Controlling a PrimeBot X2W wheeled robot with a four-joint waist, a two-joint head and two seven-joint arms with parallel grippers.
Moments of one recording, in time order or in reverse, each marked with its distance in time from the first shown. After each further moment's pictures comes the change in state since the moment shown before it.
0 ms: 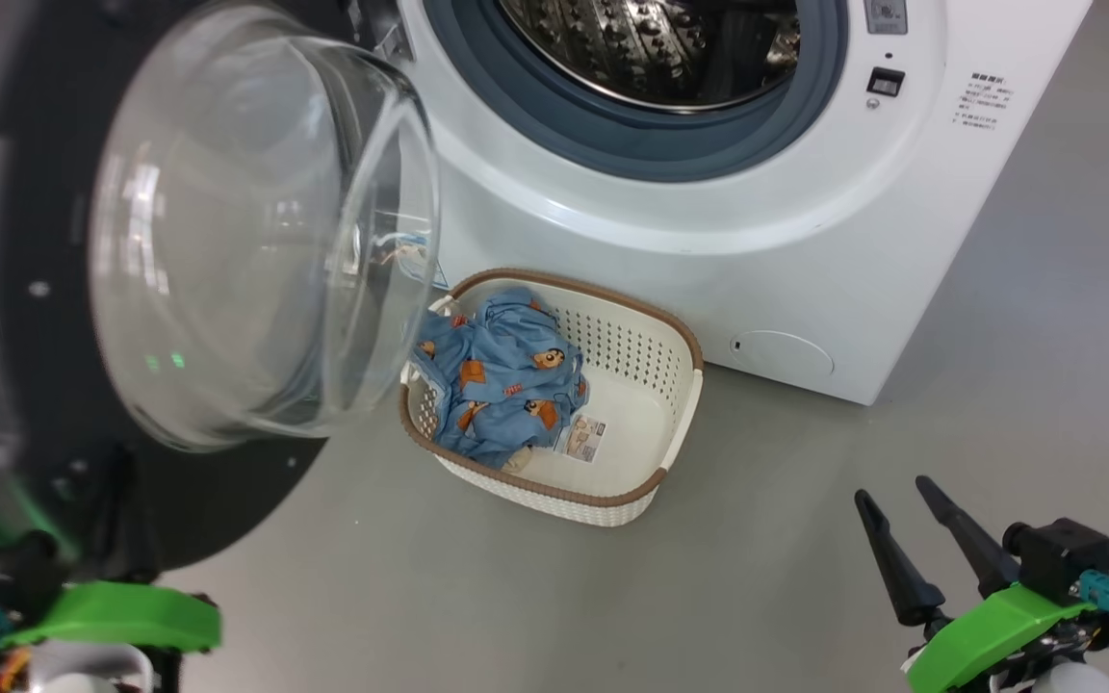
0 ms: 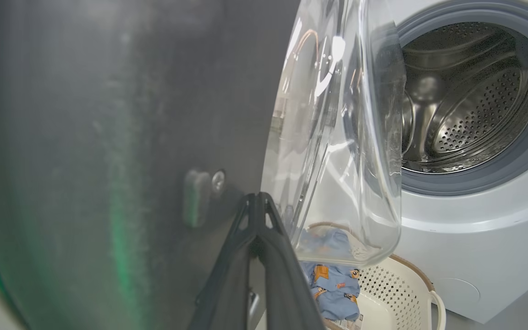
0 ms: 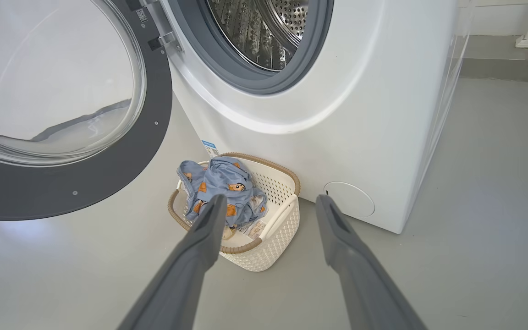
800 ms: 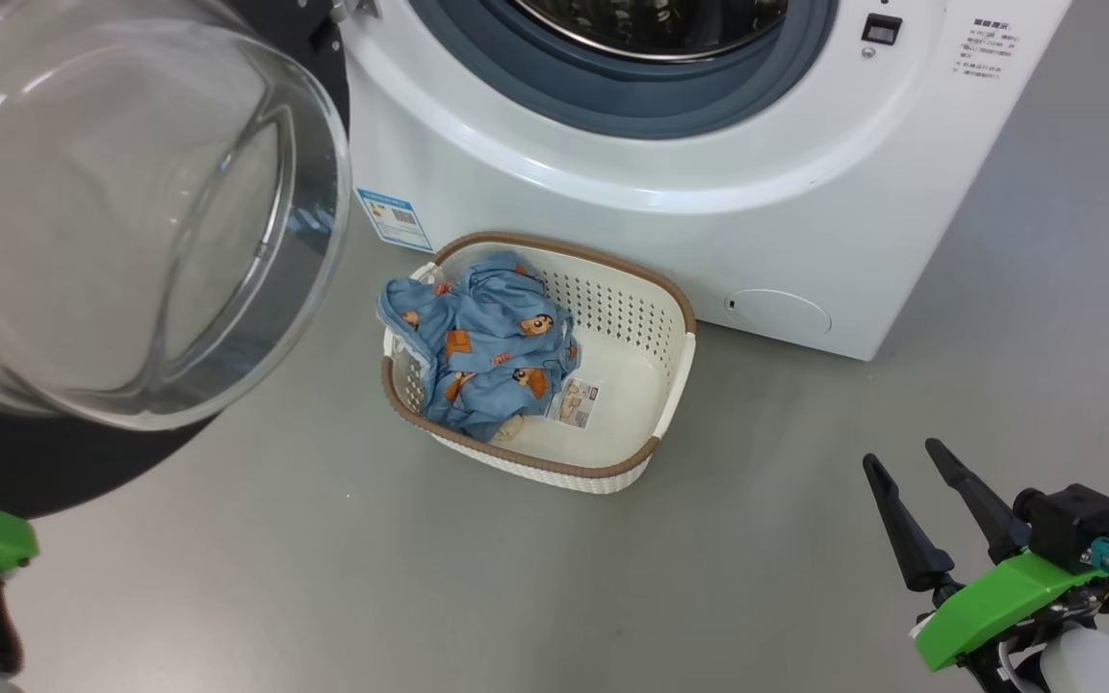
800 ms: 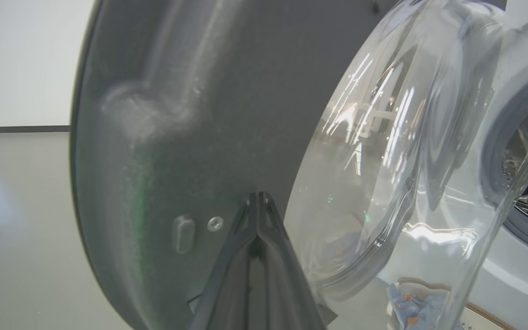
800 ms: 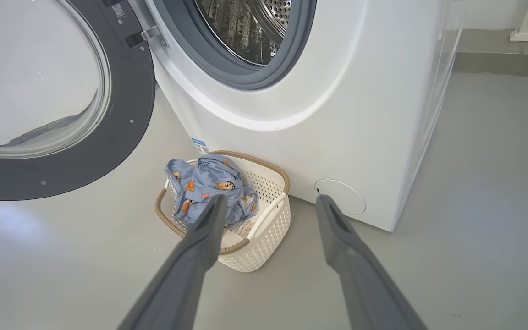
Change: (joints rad) left arm -0.270 0.102 0.310 0.279 0.093 0.009 0.000; right arm -0.053 -0.025 0.000 -0.006 -0.008 0.000 0.000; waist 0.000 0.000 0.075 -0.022
